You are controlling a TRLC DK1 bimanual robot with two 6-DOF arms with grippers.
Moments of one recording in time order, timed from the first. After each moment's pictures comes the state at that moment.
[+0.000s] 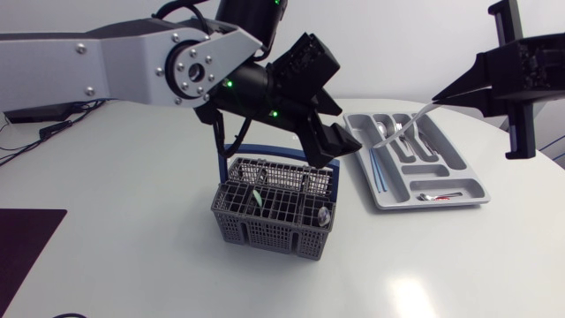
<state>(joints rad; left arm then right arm) -0.73 1.73 1.47 -0.33 0.47 0.49 0.06 1.20 1.31 -0.89 -0.34 -1.66</state>
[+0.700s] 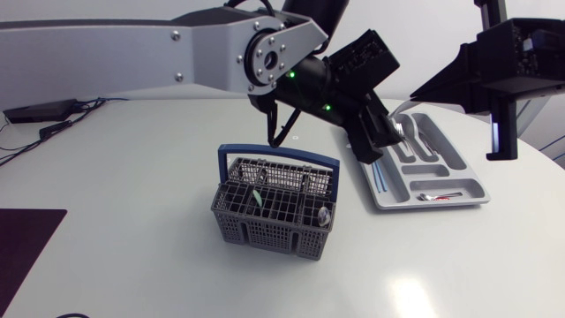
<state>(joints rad) -0.81 1.93 1.73 -0.39 0.45 0.53 0.18 1.18 1.32 -0.87 -0.36 -1.50</state>
